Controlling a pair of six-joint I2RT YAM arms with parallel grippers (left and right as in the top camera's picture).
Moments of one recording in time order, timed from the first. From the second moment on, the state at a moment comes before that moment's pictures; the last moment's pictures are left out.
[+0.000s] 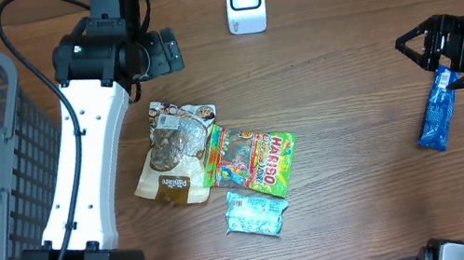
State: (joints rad) left arm -0.19 1.76 1.88 -1.16 -0.15 -0.33; right arm -0.29 1.40 1.75 -1.42 -0.67 -0.03
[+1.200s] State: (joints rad) left arm -0.19 1.76 1.88 -1.16 -0.15 -0.33; right arm -0.29 1.40 1.74 -1.36 -0.67 -0.05
